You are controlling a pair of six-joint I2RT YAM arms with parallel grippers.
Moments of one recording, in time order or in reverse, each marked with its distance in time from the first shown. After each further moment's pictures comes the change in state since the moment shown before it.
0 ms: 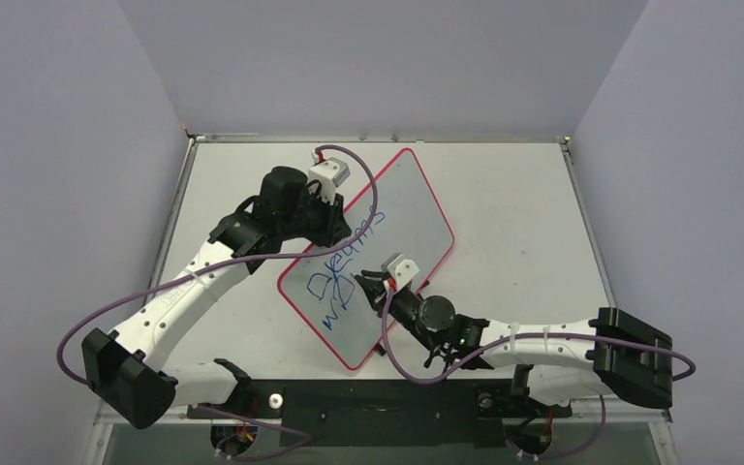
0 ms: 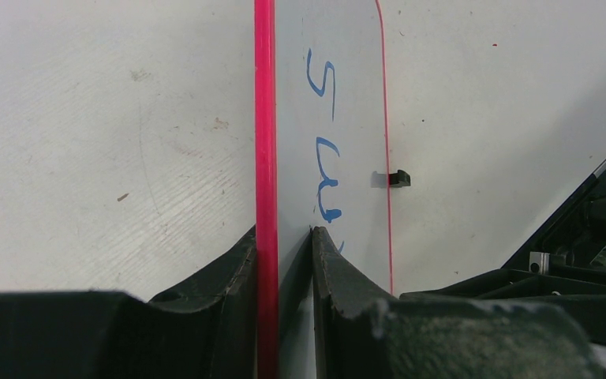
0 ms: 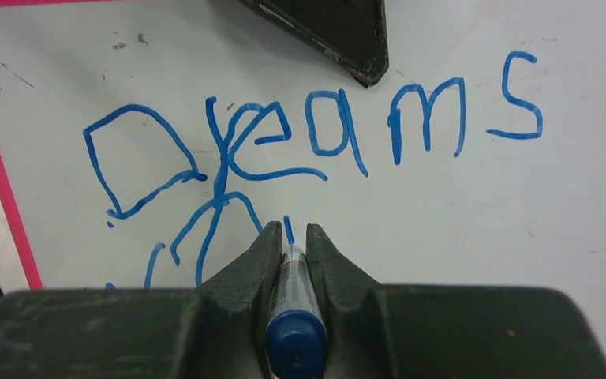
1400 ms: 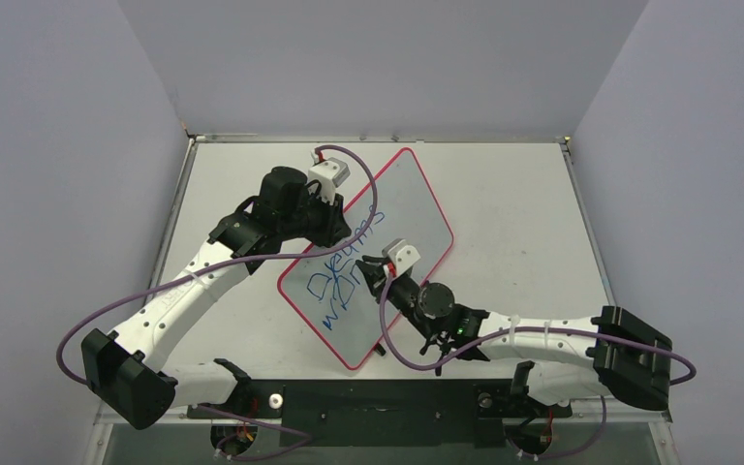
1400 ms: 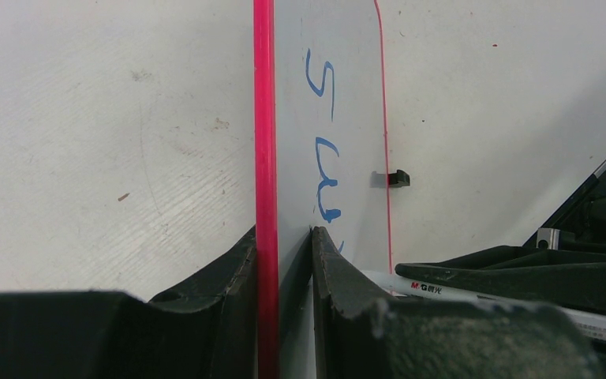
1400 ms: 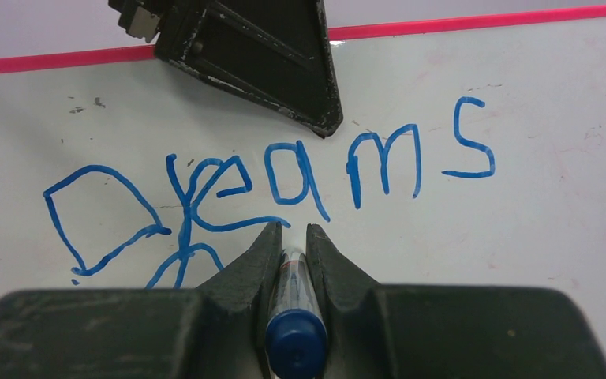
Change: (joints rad) left arm 0.000 -0.003 0.000 0.000 -0.002 0.000; right arm -0.053 0.007 0.056 -0.029 -0.006 -0.010
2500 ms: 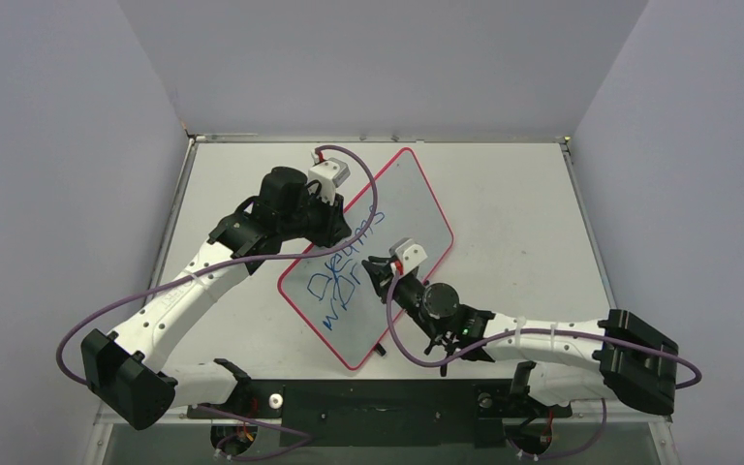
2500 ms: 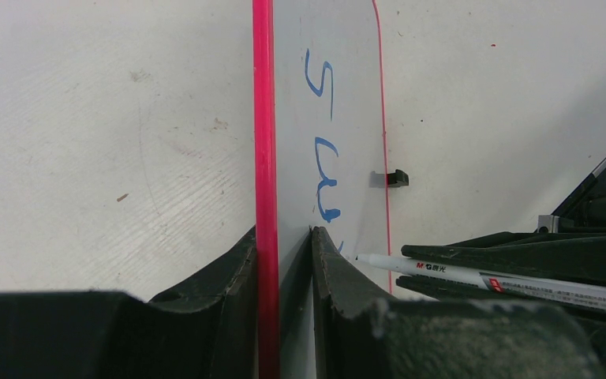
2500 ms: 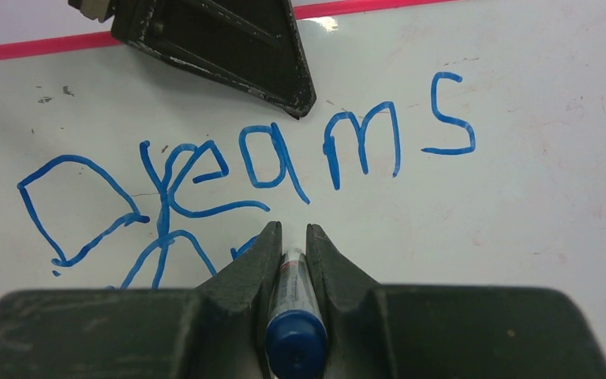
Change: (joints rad) left arm 0.000 -0.002 0.000 0.000 0.001 0.000; right arm -0.018 -0.047 -0.029 -0.033 0.008 0.037
